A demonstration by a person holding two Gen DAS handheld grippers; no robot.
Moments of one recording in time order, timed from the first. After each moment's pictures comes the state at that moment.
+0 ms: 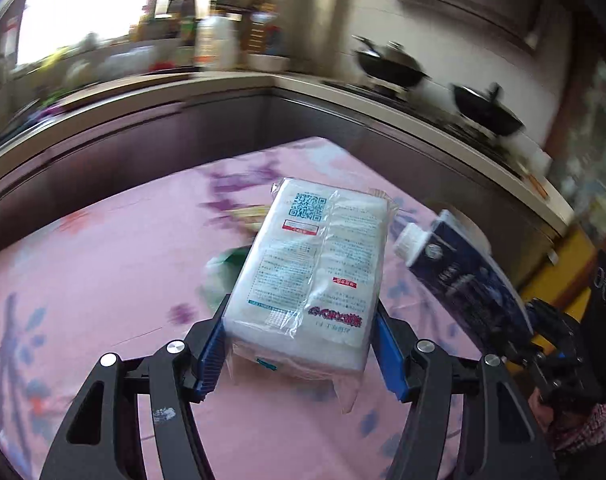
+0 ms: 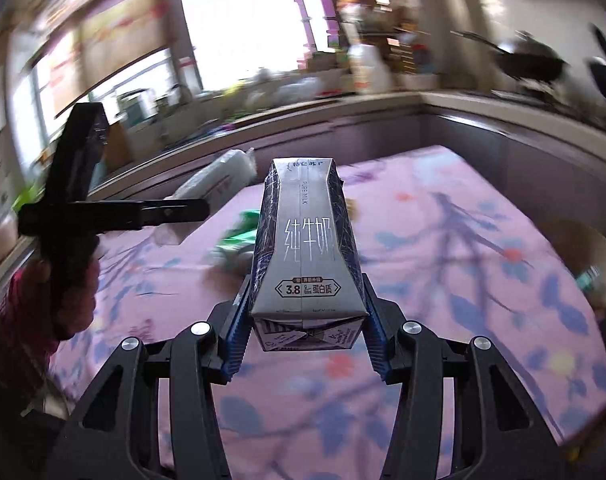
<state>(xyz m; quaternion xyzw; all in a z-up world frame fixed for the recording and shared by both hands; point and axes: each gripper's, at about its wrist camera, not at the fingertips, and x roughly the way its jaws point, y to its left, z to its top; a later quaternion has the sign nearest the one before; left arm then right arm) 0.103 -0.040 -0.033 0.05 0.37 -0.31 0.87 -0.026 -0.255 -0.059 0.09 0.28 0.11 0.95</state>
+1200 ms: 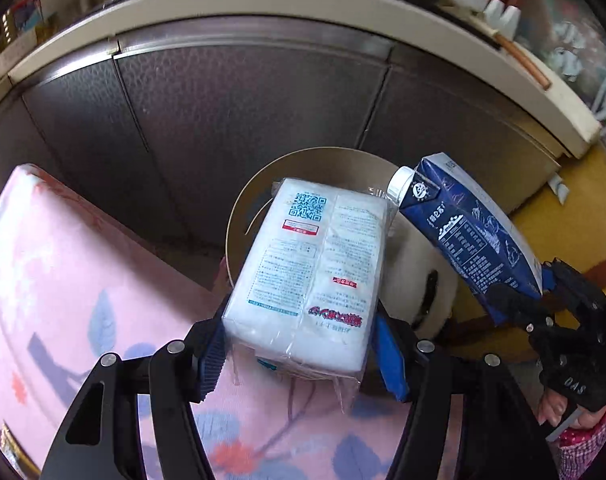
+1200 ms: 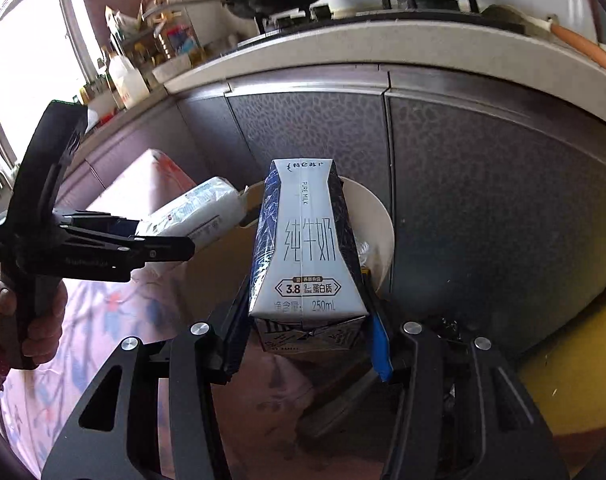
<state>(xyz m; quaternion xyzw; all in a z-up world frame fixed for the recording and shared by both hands) 0.198 -0.475 -0.130 0.22 0.49 -0.43 0.73 0.026 -0.601 -0.125 0.20 0.36 -0.14 0.90</state>
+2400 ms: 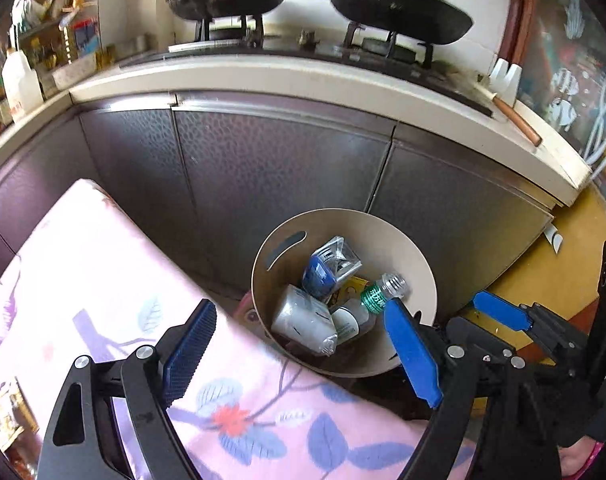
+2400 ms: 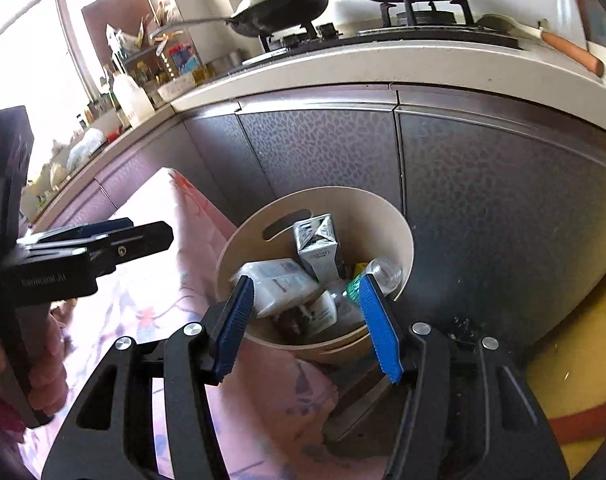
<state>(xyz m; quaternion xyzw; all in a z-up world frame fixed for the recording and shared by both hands) 0.157 -0.431 -0.068 0.16 0.39 -0.41 0.81 0.010 -0.573 -0.097 0.23 0.32 -0.15 0.91</state>
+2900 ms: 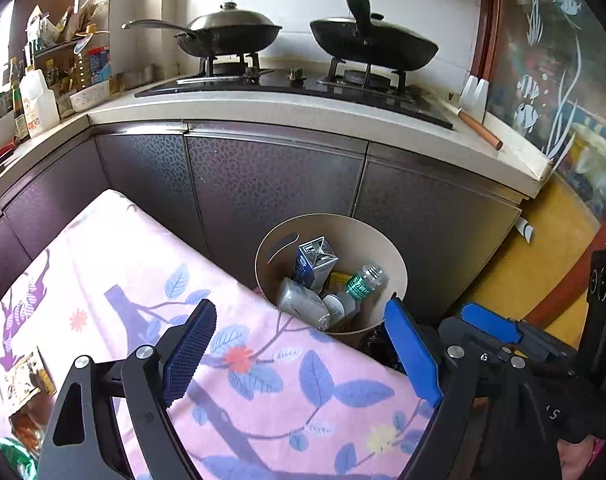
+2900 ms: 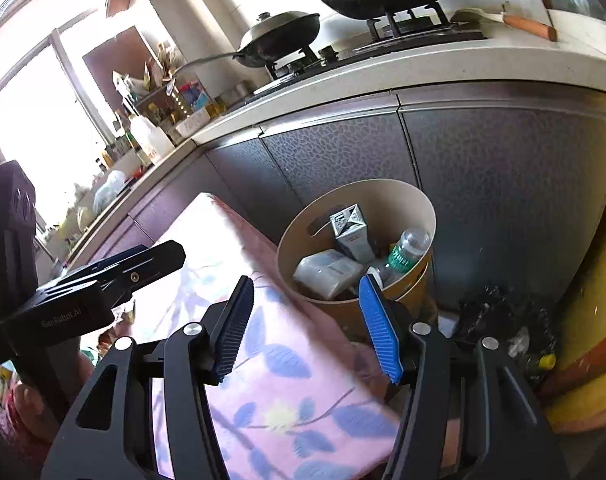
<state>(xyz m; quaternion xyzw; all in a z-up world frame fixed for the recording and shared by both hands) 0.109 -0.374 -0.041 0.14 0.35 -0.42 0.82 -0.042 -0.518 -0.080 0.30 0.26 -0.15 0.91</state>
